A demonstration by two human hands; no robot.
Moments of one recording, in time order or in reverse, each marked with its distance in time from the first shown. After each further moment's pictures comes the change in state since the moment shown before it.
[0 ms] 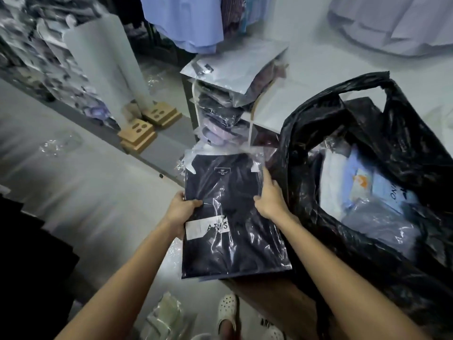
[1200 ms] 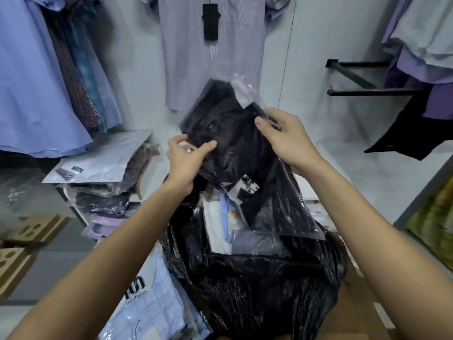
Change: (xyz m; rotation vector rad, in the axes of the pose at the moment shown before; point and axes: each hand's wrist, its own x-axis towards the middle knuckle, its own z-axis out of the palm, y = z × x) left_hand -0.140 0.238 0.256 -0.075 -0.487 0.735; right_hand -0.146 -0.027 -0.349 0.307 0.776 -0.403
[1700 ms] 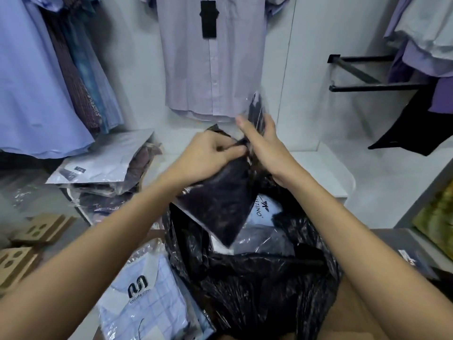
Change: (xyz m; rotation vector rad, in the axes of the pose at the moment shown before) left_hand -0.041 0.060 0.009 0.680 -0.505 0.484; right_hand -0.009 0.004 0.037 0.076 -0.042 0.349
